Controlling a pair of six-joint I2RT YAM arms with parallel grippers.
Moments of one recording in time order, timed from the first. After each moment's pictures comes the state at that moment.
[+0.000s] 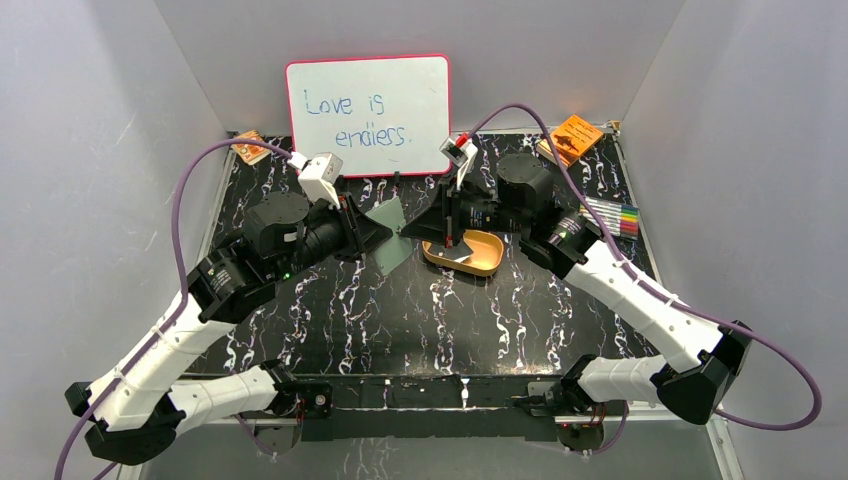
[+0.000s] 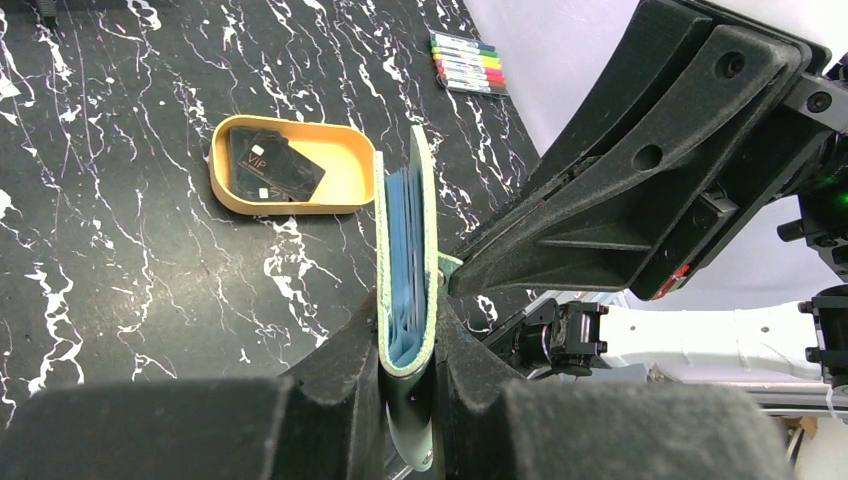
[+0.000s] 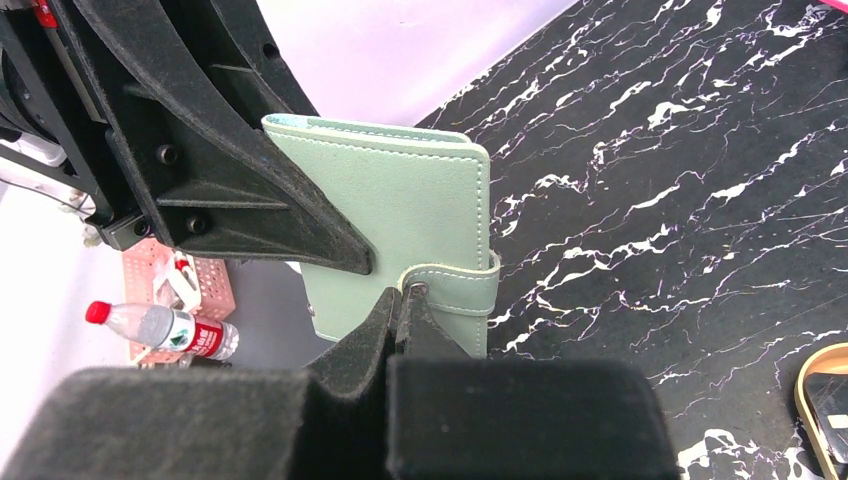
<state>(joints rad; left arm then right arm) -0.85 0.96 1.33 -0.69 -0.06 -0.62 0.83 1.23 1.30 -0.25 -0.55 0.49</state>
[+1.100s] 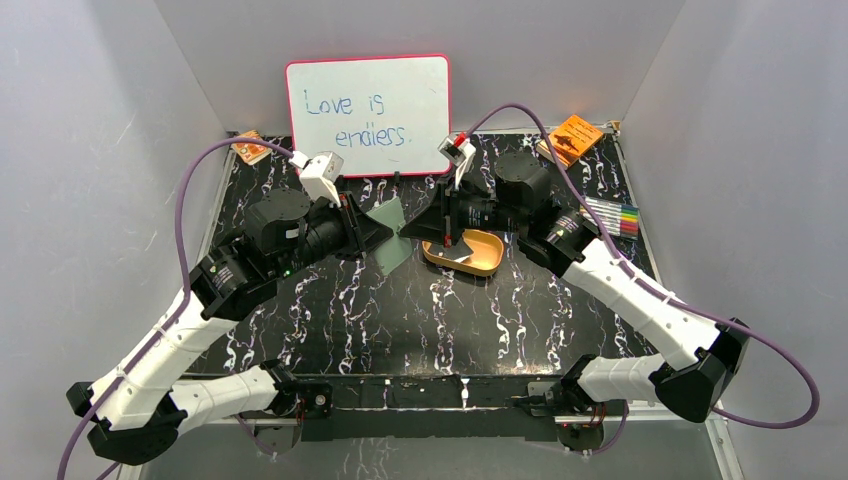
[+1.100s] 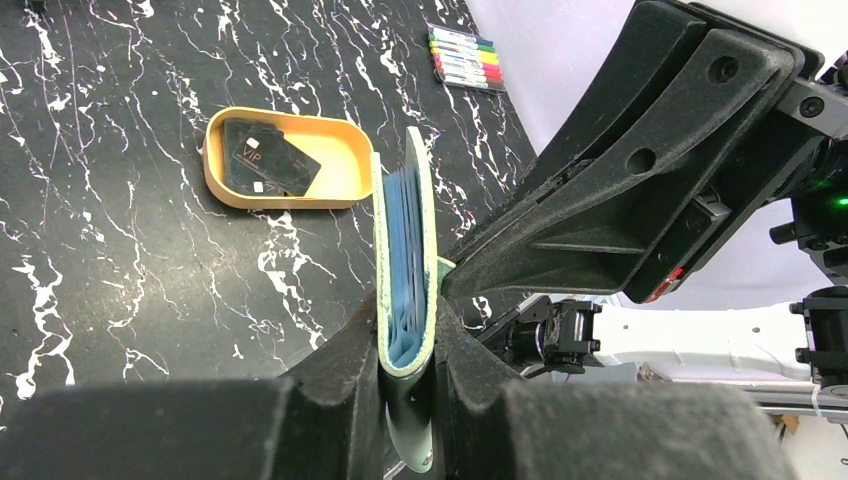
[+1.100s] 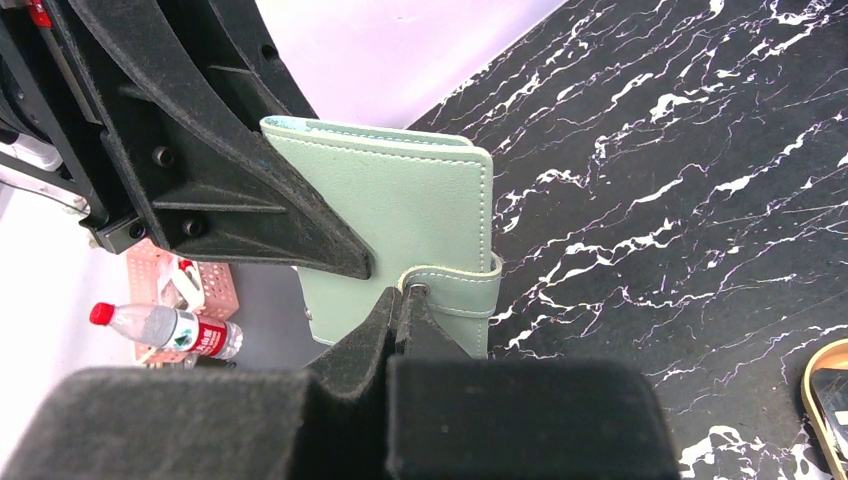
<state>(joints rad) -0.83 0.97 1.33 -0.69 -0.03 -0.64 0.82 1.24 1.30 -0.25 -0.56 0.50</state>
